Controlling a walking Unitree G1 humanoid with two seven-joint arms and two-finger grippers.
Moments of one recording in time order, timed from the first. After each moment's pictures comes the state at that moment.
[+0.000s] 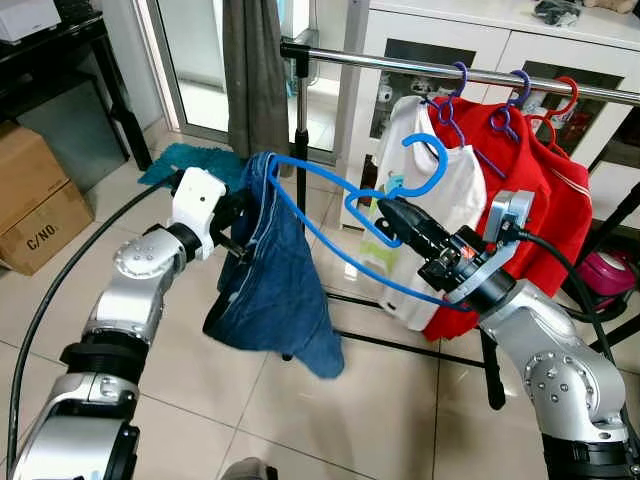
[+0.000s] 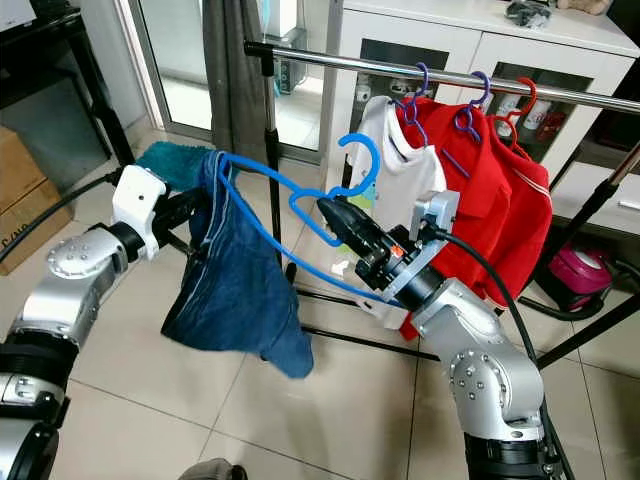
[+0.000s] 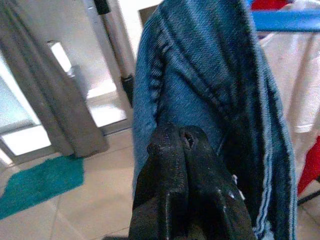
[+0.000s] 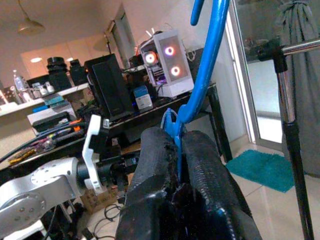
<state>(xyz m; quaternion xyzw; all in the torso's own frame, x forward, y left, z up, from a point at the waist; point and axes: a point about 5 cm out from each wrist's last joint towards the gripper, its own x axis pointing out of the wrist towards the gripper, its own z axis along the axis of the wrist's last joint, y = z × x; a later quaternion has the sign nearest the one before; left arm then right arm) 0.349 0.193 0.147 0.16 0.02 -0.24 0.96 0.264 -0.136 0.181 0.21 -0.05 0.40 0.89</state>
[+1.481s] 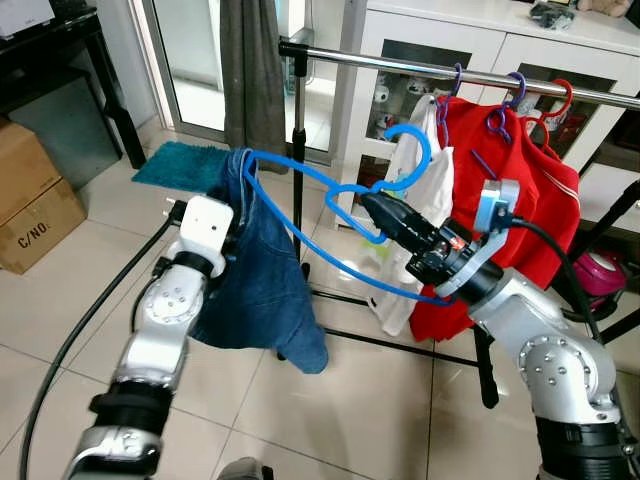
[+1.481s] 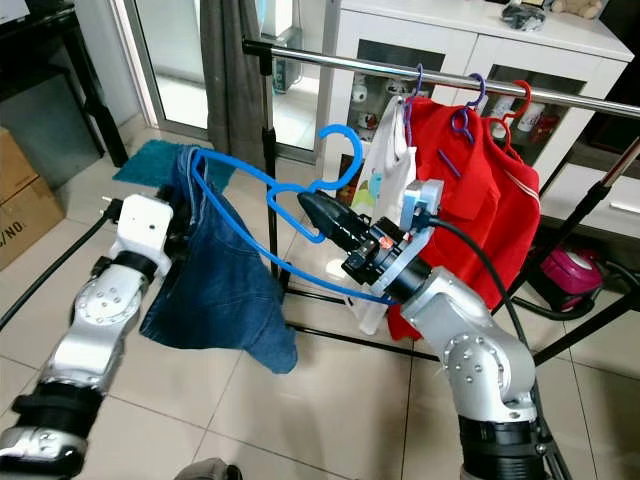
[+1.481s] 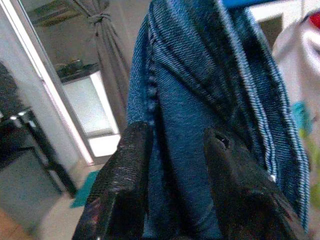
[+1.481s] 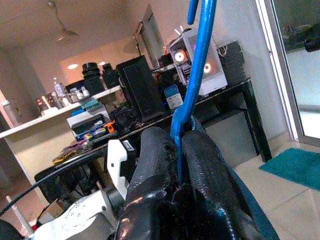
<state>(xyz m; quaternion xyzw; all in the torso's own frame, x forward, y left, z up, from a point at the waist) 0.324 0.172 0.132 0.16 -0.08 -0.08 0.98 0.269 -0.125 0.190 0.26 -0.04 0.46 0.85</state>
